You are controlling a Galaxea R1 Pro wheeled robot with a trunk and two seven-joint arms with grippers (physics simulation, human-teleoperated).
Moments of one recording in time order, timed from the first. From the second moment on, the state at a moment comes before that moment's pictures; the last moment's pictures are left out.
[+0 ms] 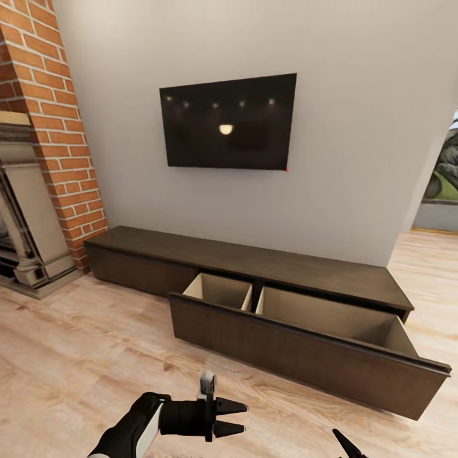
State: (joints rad) left arm -0.45 -0.07 -0.12 -0.59 0.21 0.93 -1.35; right arm -0.15 -0.16 -0.40 -0.37 -0.81 0.29 0.97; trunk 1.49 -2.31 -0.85
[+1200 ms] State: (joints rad) left arm -0.43 -0.06 -0.06 -0.84 0.22 0.92 -0.48; right arm -0.15 -0.16 -0.28 -0.38 -0.70 0.19 0.53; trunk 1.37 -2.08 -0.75
